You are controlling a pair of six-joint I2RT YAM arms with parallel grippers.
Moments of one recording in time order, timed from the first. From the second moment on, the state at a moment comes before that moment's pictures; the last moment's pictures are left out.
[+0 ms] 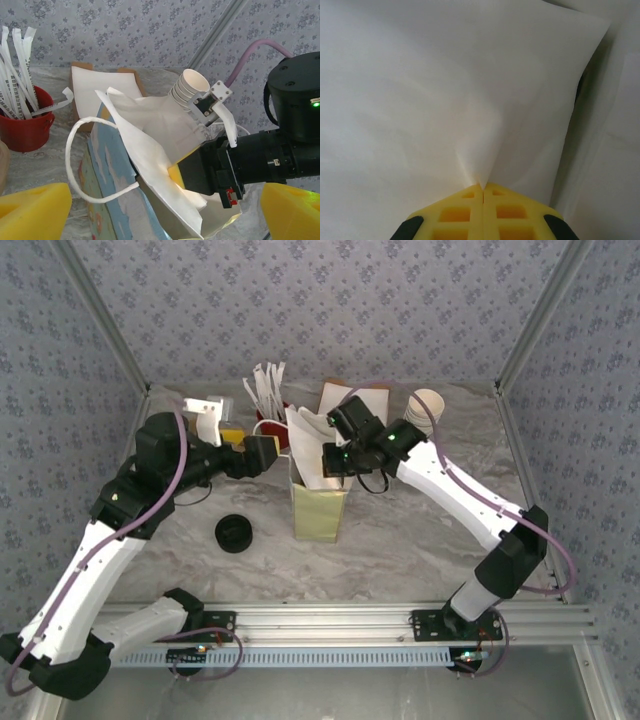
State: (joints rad) left arm -0.56 0.97 1.32 -0.68 0.20 -0.44; right arm 0.76 1.60 1.61 -0.96 -0.04 0.56
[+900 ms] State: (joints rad) left arm -0.56 0.96 1.31 -0.68 0.19 -0.43; right arm 0.80 1.68 1.77 -1.02 0.04 0.49
